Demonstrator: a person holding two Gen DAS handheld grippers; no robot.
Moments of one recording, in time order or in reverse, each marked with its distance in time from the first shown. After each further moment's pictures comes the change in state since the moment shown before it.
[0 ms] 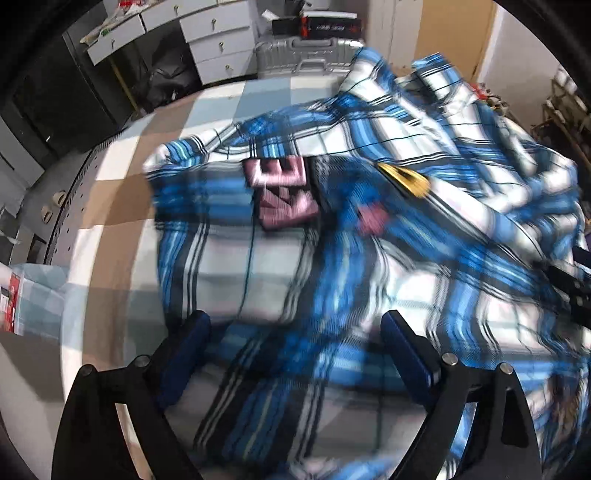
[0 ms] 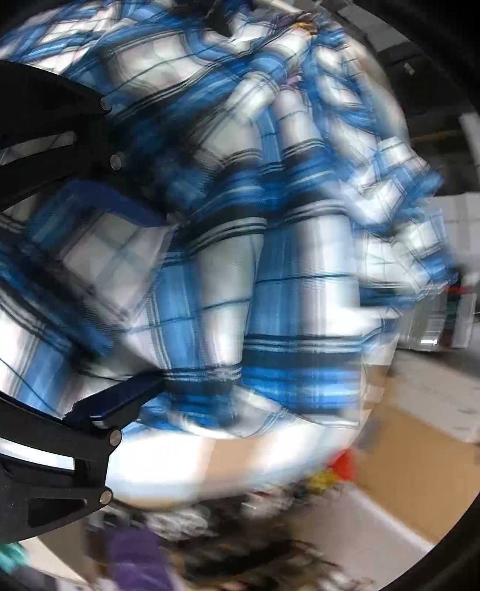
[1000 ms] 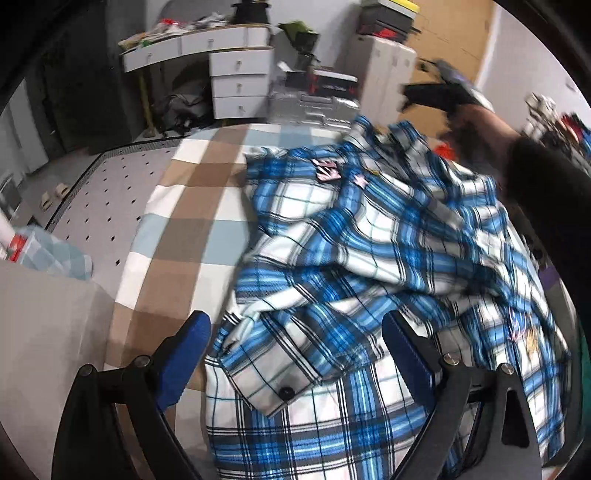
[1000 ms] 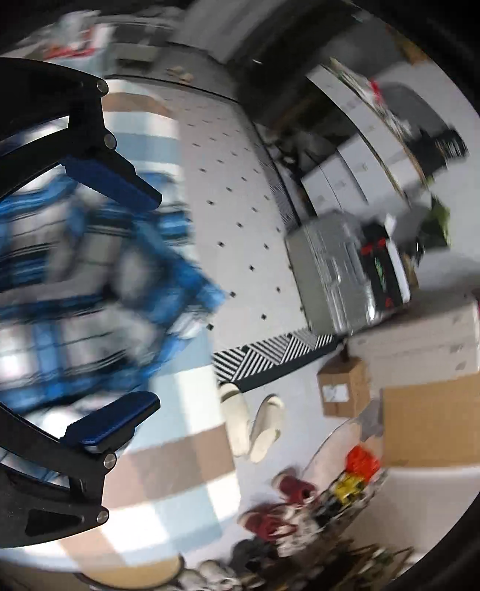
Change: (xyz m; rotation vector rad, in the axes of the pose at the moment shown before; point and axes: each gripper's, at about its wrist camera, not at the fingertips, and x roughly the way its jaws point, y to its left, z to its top) left arm -0.104 0.028 -0.111 -0.069 -0.206 -0.116; right arm 0.044 0.010 0.230 0.426 -0.140 0.177
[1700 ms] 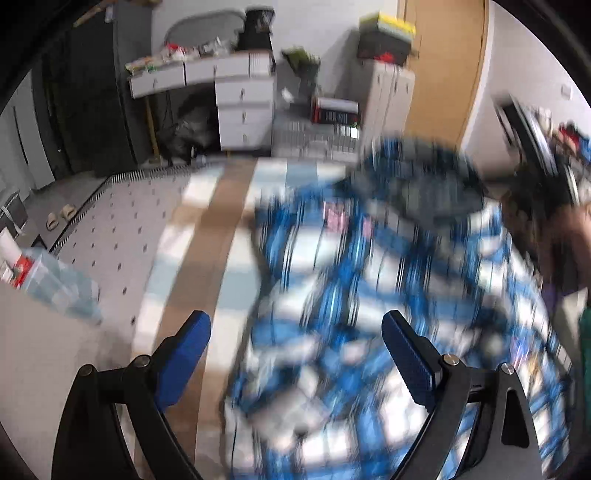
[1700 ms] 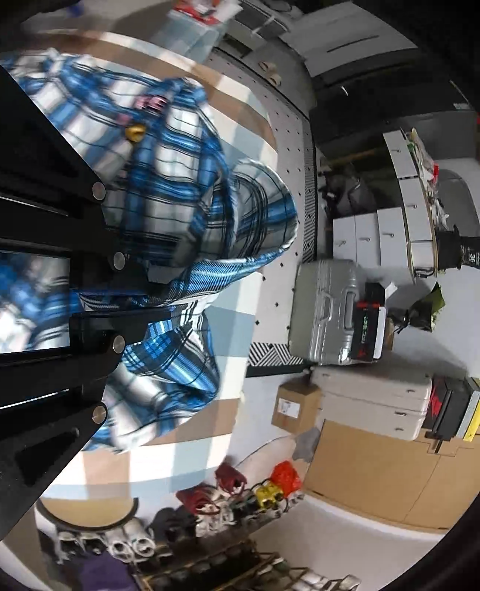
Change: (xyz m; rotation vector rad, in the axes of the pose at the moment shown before) left arm -0.015 0.006 0.044 -0.034 -0.177 0.020; right arm -0.138 -0.007 -0.135 -0.423 -0.114 -0.032
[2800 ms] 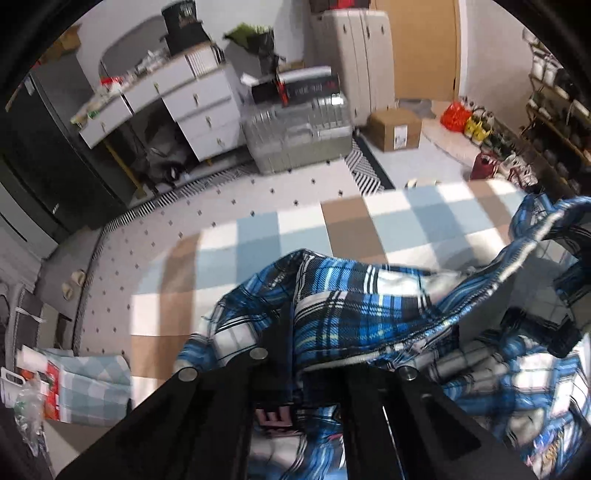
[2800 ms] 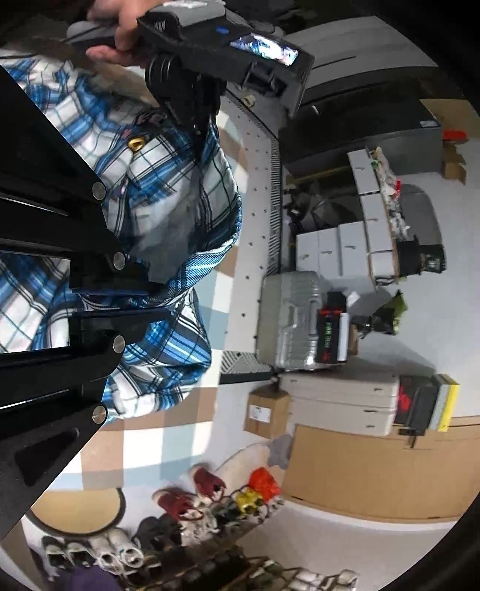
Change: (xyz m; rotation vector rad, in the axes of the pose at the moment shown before) left arm 0.123 -0.107 0.140 0.296 0.181 0.140; right arm -0.063 -0.016 -0.008 -0.006 -0.180 0.074
